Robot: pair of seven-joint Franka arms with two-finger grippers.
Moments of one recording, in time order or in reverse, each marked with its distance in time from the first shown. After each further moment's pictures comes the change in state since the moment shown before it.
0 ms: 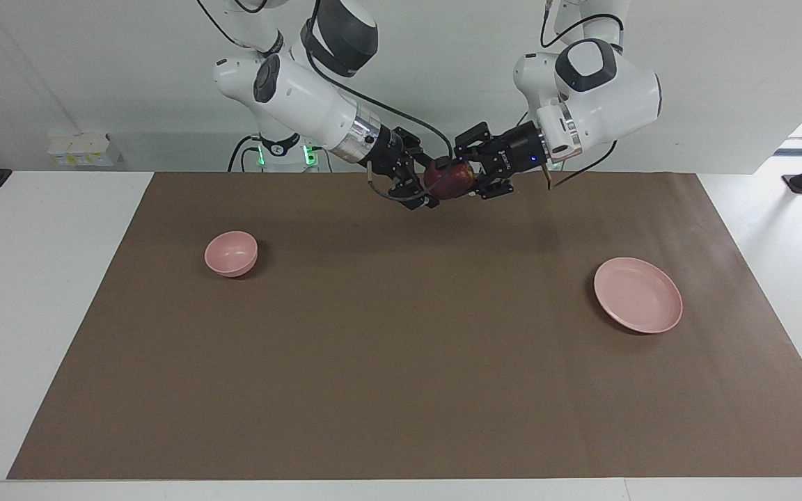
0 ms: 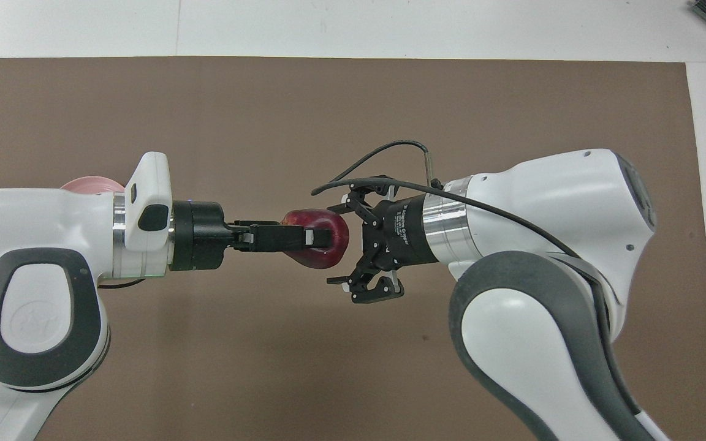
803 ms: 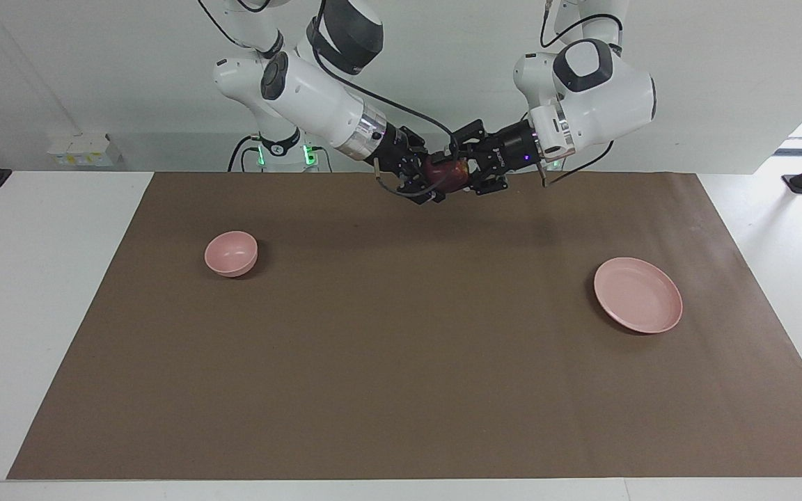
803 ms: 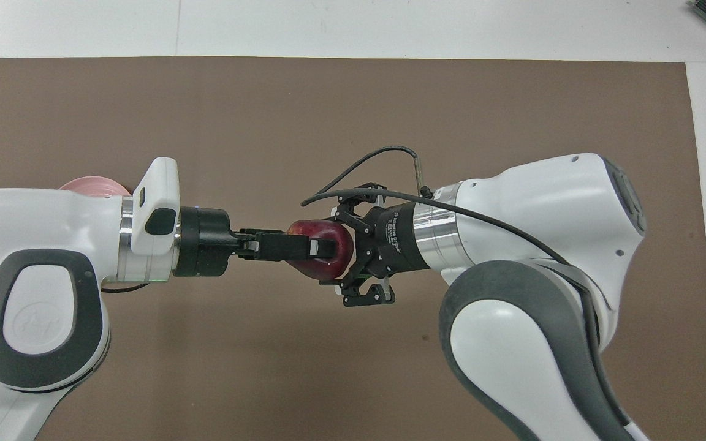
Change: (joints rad) left arm 0.000 -0.001 0.001 -0.001 0.011 -0.044 -0.023; right arm 0.017 -0.002 0.002 0.001 -0.003 -0.005 -0.028
